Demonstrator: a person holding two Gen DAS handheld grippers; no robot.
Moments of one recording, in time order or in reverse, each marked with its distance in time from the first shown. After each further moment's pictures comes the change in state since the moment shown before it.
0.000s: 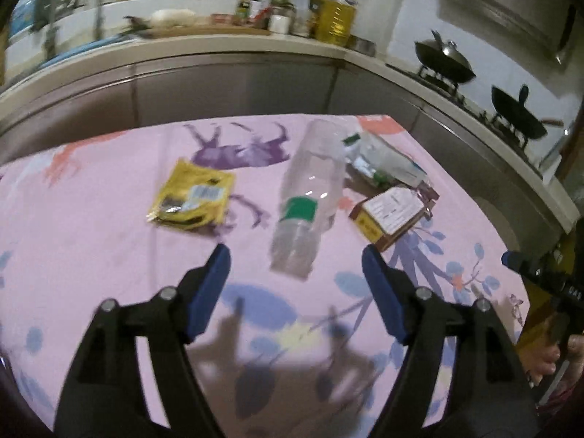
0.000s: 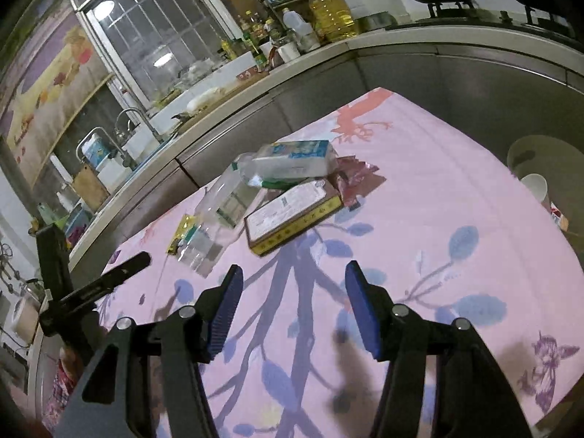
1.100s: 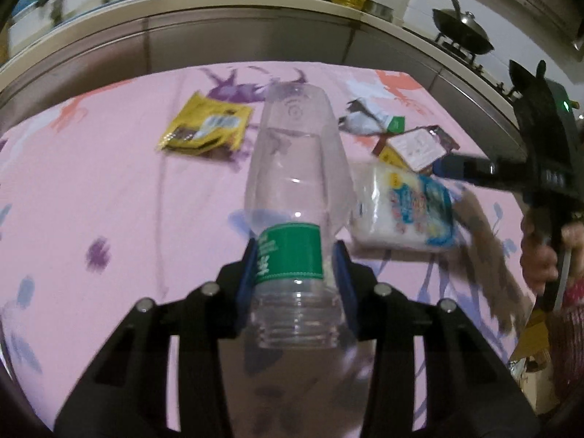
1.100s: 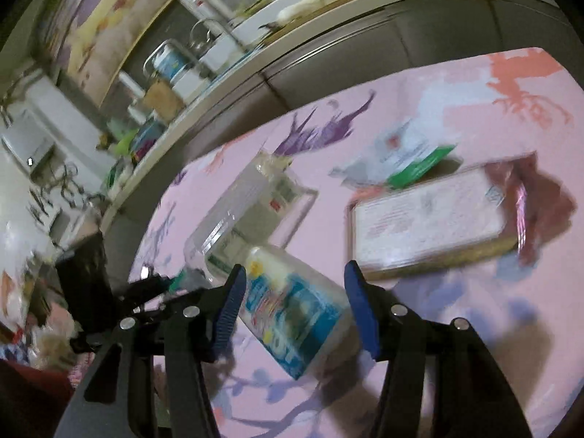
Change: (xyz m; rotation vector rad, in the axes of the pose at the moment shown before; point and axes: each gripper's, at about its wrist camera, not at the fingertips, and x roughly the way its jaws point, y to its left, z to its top) left arm -0.008 0.013 -0.053 -0.051 0.130 0.063; right arm 0.119 0.057 0.034 -0.223 0.371 0.359
